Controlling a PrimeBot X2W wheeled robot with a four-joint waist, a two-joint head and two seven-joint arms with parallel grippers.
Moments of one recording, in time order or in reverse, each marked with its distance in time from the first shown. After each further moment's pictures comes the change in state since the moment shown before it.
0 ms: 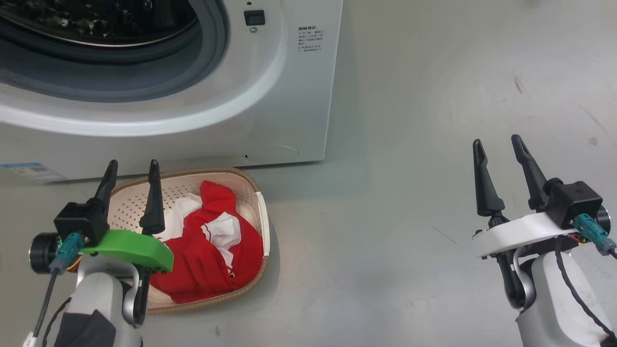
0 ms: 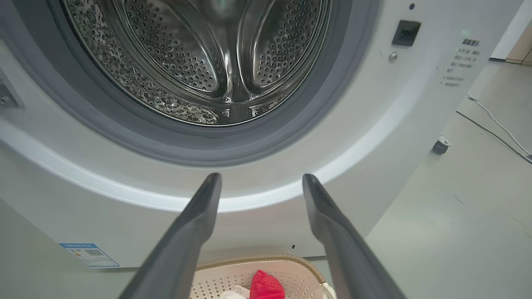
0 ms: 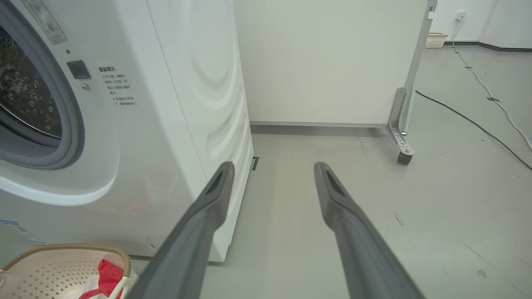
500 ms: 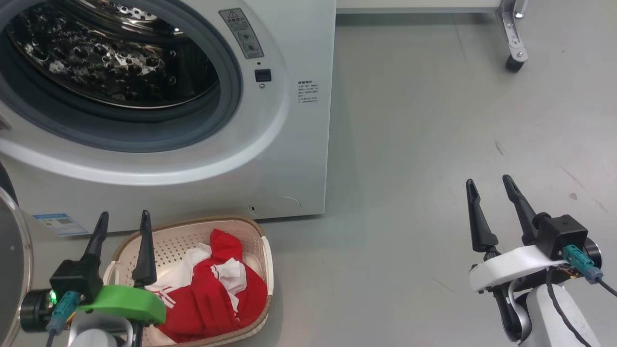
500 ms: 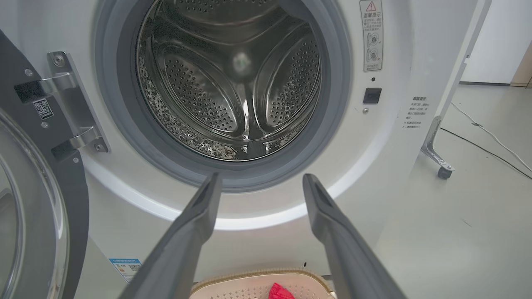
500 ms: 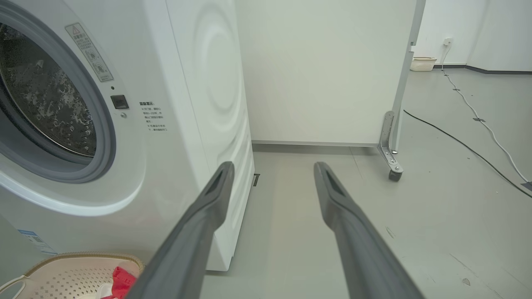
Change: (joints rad) left arm 0.220 0.000 0.043 -0.157 0.043 0.036 0.000; right arm 0.102 0.004 0.010 0.021 -0.002 0.000 0.000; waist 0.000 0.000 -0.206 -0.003
